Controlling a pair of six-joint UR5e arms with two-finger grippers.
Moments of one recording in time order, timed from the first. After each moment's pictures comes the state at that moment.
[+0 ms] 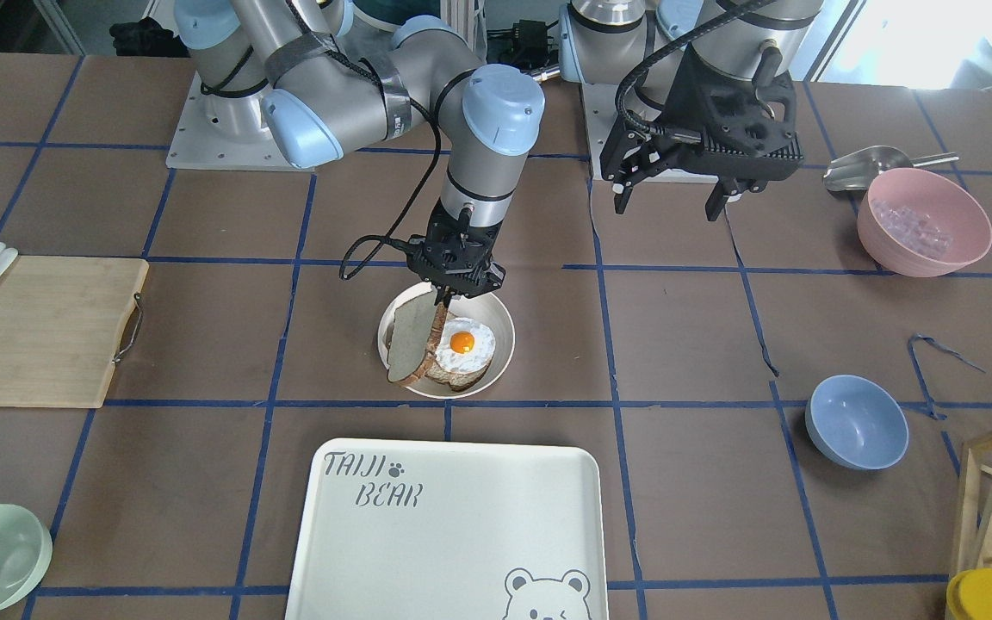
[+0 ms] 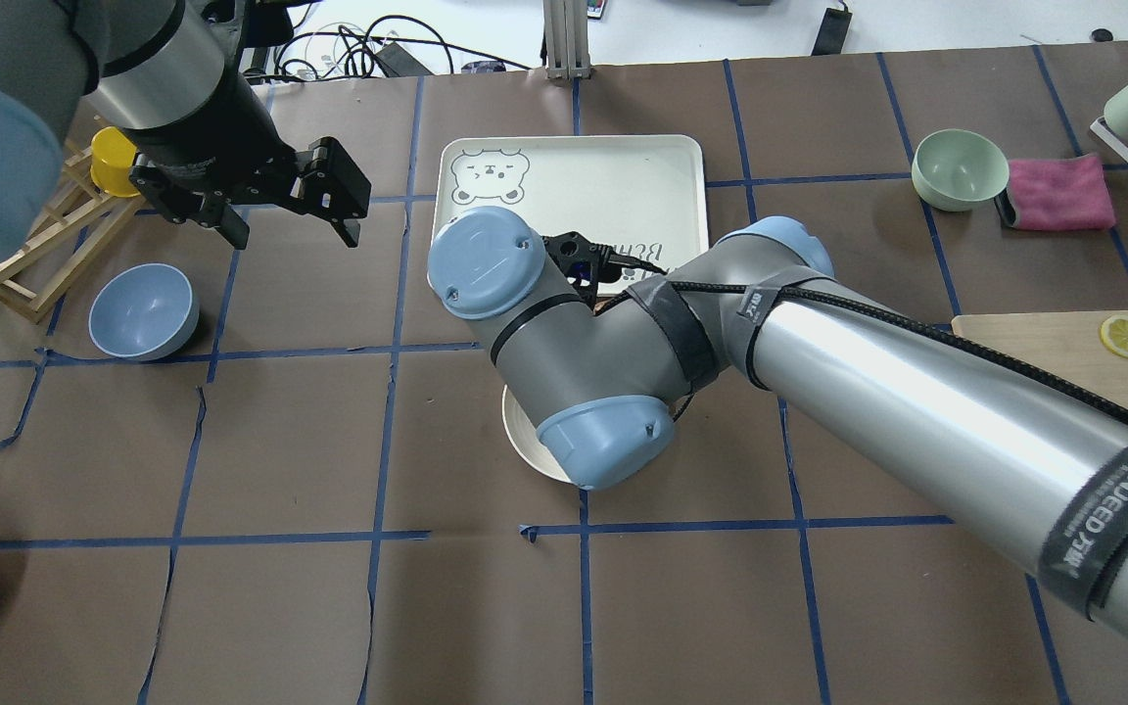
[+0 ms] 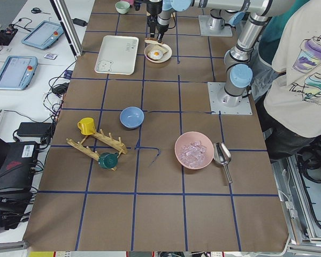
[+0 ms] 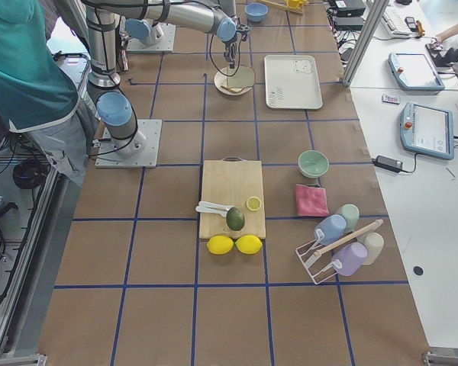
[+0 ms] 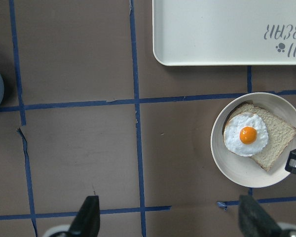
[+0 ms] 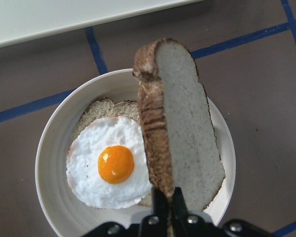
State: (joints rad) left arm -1.62 -1.54 -1.57 -1.55 1.54 0.00; right arm 2.14 -1.24 1.78 -2.10 -1.81 0.89
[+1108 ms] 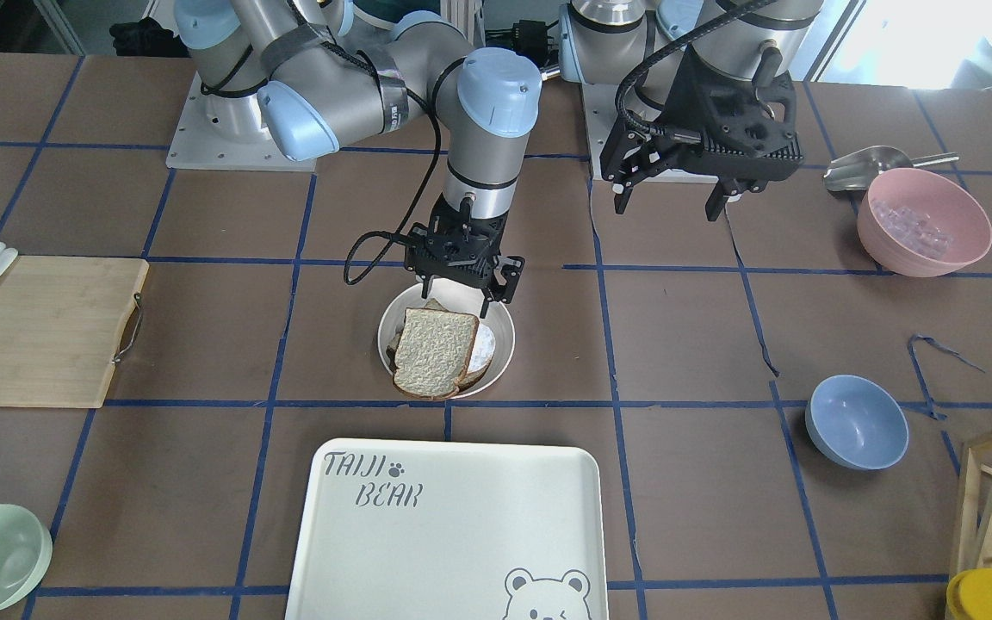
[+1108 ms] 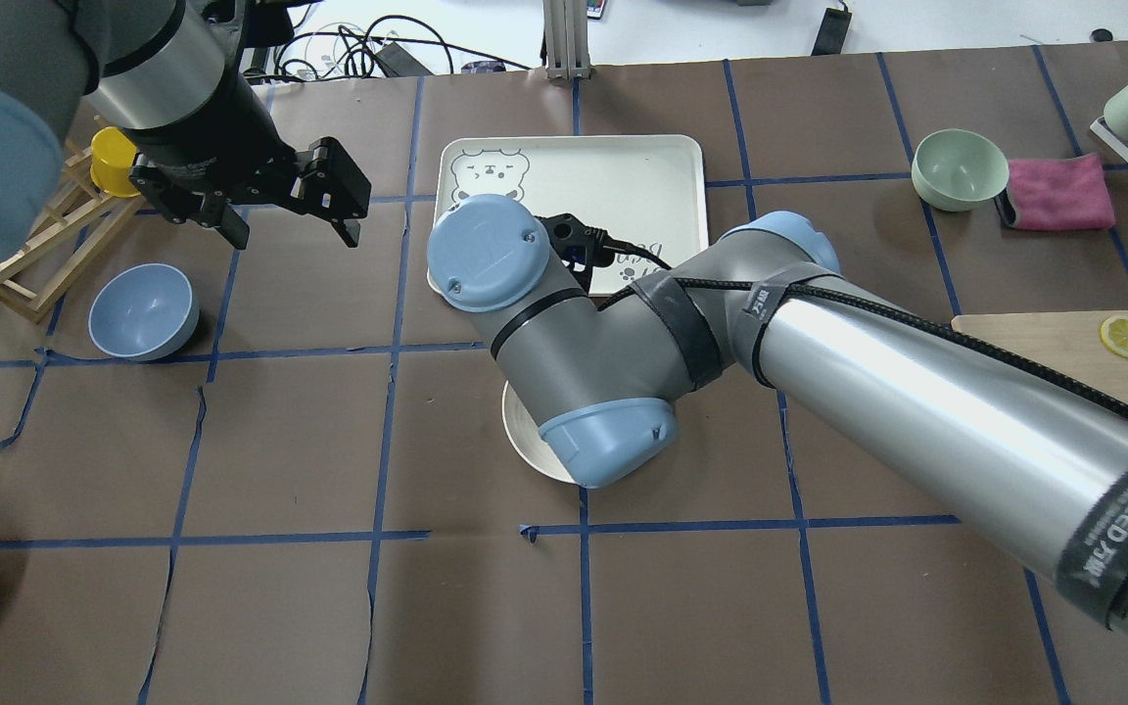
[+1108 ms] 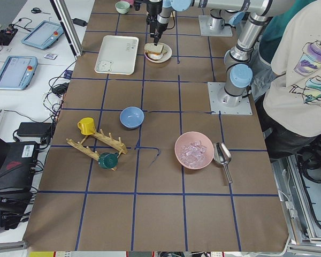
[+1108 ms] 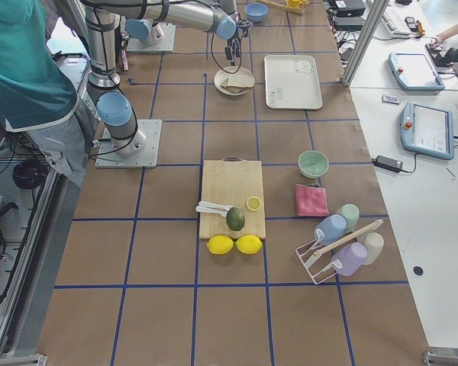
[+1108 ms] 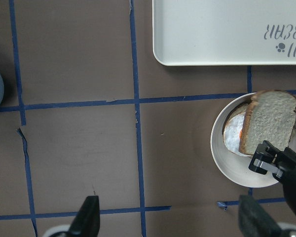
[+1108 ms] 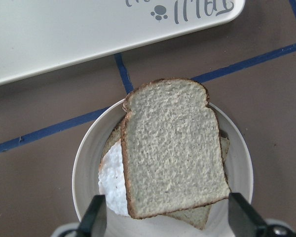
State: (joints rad) left arm -1.62 -1.54 -1.57 -1.55 1.54 0.00; right arm 2.11 -1.29 1.77 -2.16 -1.77 0.81
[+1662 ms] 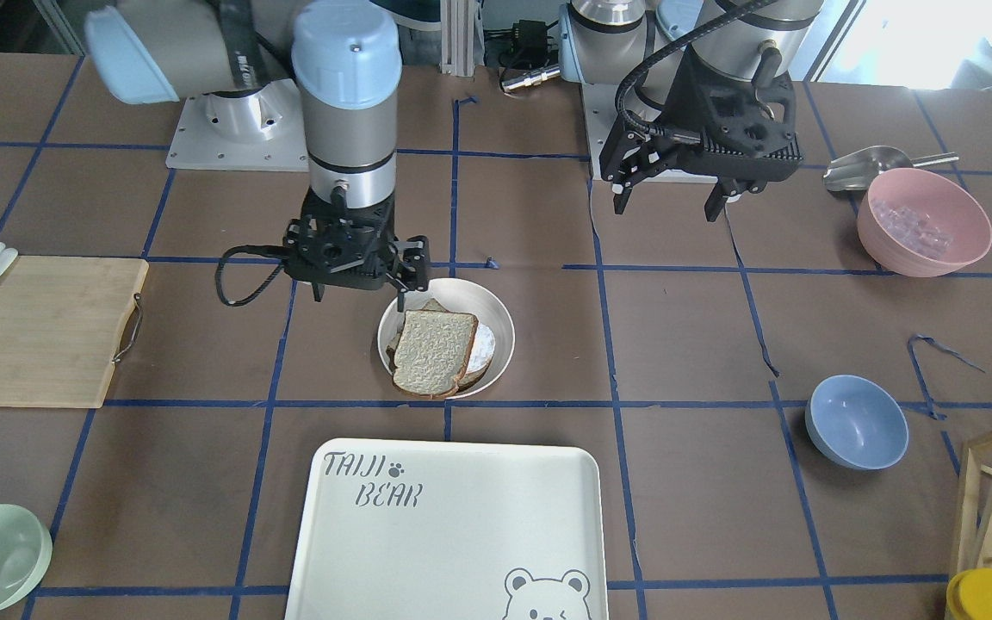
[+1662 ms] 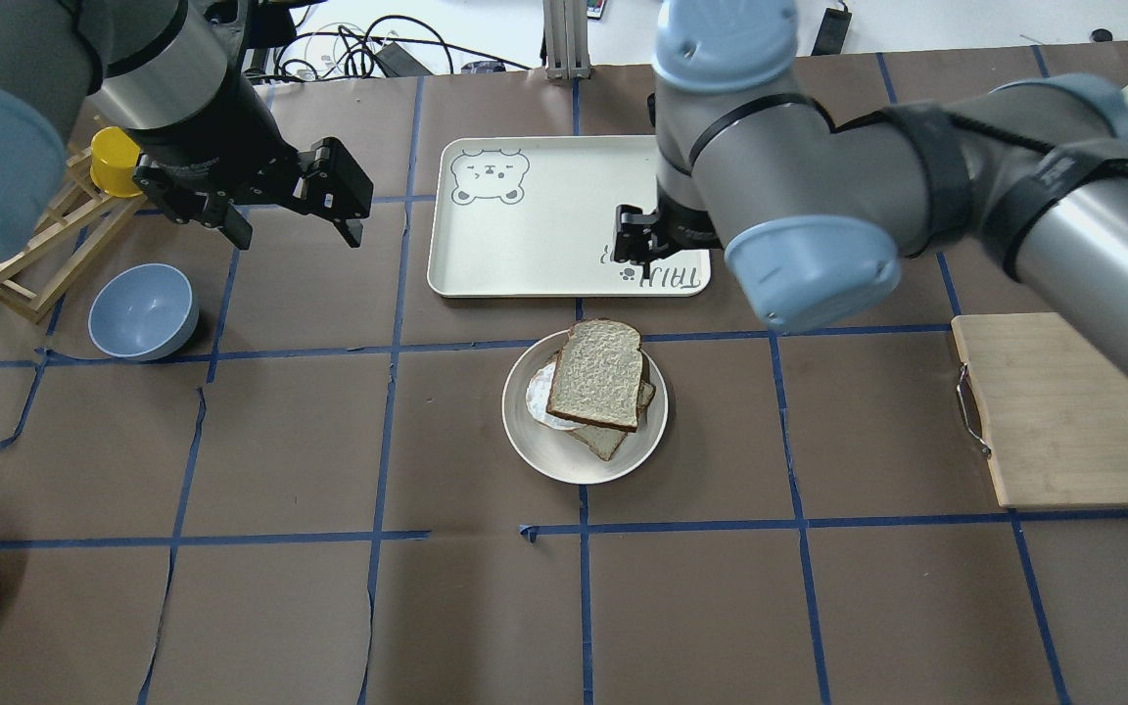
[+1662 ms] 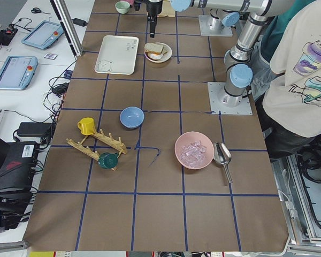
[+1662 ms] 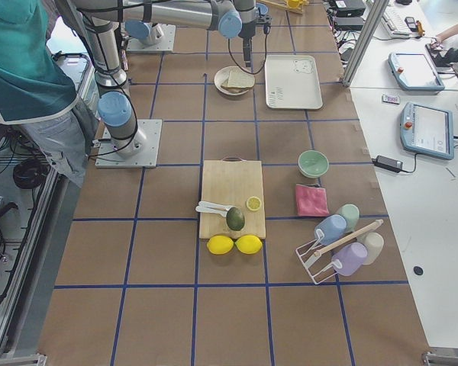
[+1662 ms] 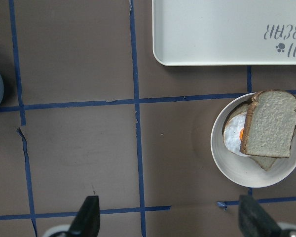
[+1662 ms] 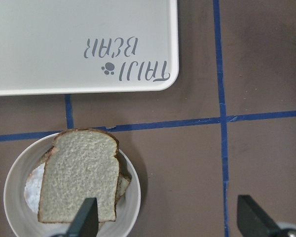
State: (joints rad) left arm -1.62 -1.55 -1.57 -1.54 1.54 -0.01; right arm 1.79 -1.44 1.65 -1.85 -1.65 0.23
